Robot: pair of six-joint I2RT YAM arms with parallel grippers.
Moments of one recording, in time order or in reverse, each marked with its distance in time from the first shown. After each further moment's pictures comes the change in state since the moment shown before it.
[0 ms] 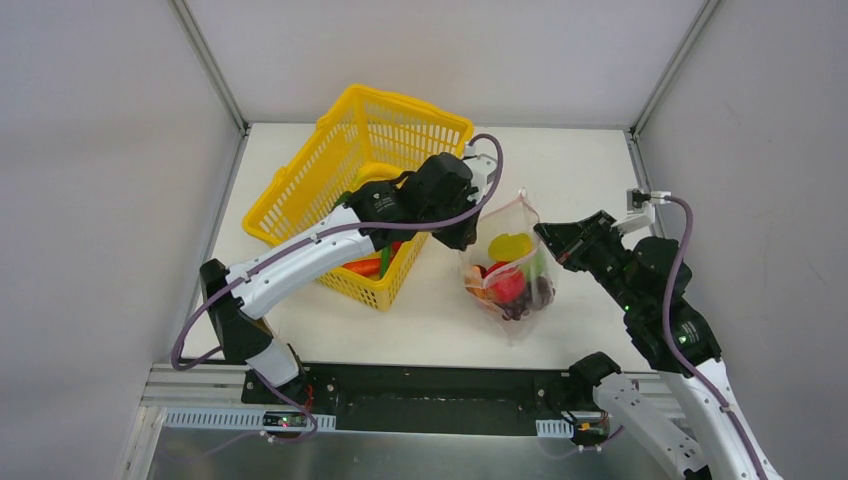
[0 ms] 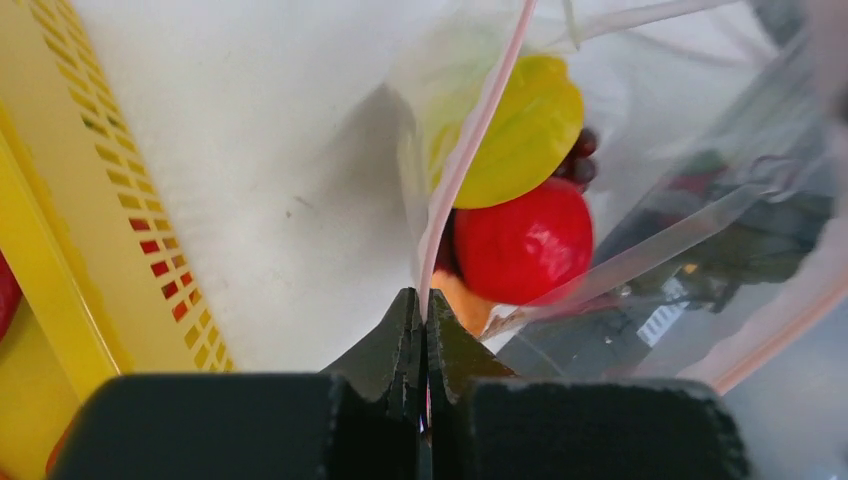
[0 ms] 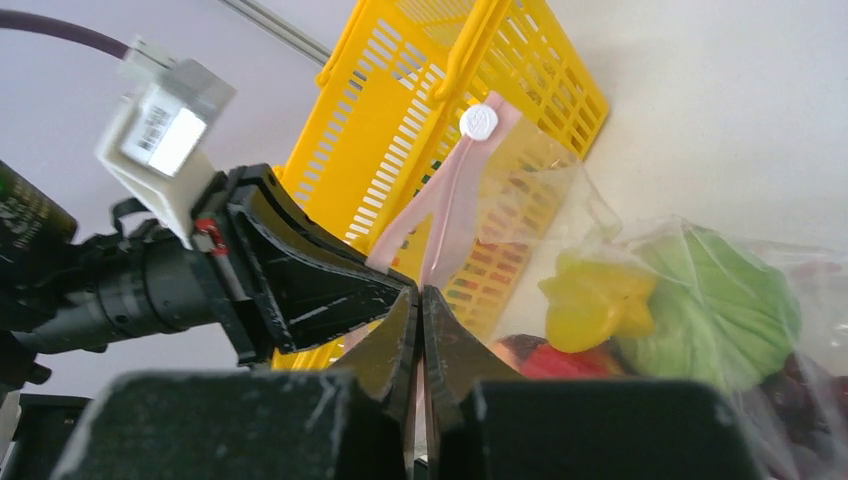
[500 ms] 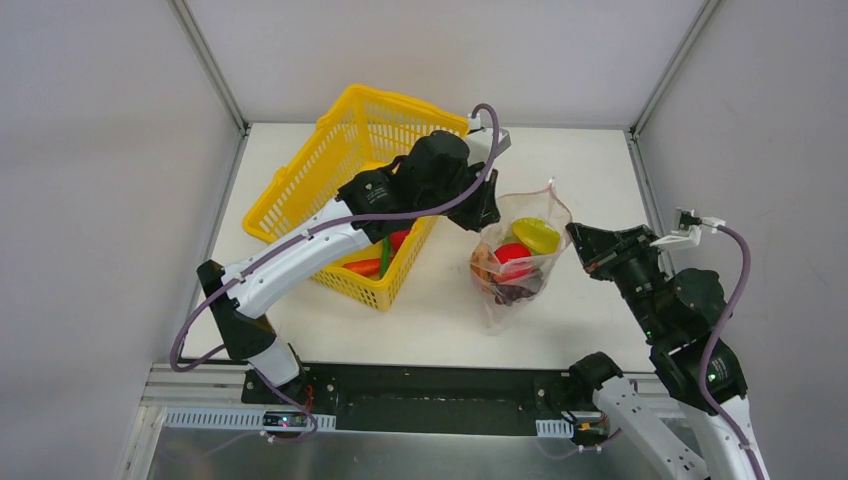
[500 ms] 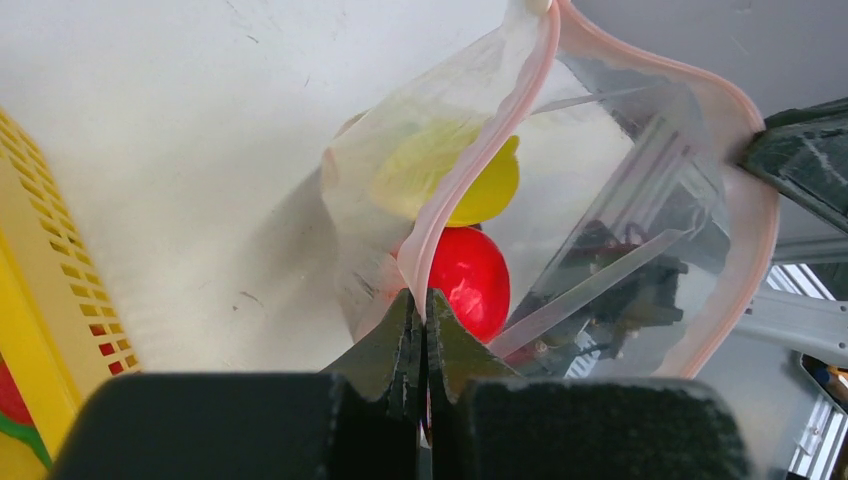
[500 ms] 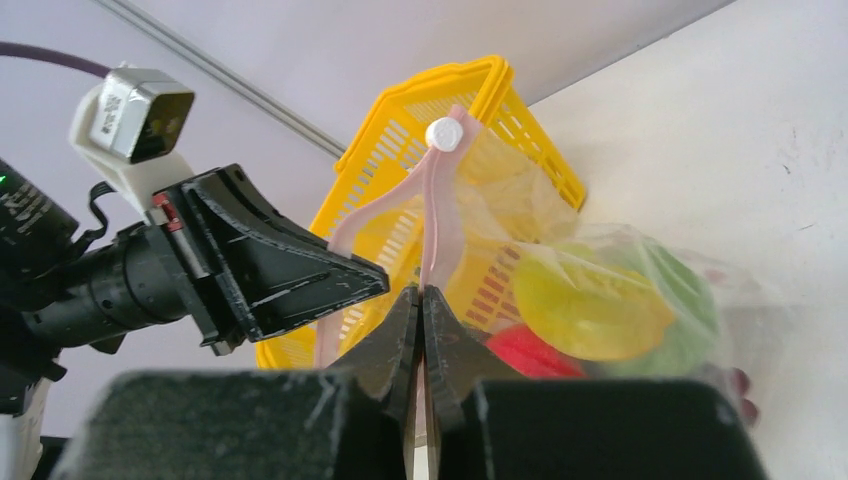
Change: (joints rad) left arm 0.000 0.012 0.153 0.107 0.085 -0.036; right arm 0.000 -0.153 0.030 -0.031 0.162 -0.021
